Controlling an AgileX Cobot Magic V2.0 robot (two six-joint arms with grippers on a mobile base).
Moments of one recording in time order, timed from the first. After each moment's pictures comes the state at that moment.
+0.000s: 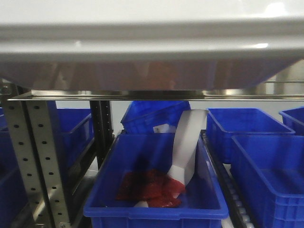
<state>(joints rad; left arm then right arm) 0.09 0.73 -0.81 -1.10 1.08 0.75 -0.17 0.69 -0.76 1.17 1.13 -0.72</state>
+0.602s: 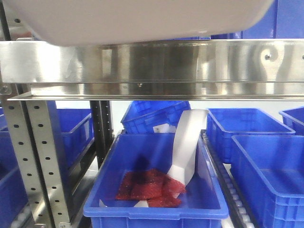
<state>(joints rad) 0.09 1.11 -1.08 -1.25 1.08 0.80 -0.17 1.05 -1.04 1.36 1.09 -0.72</state>
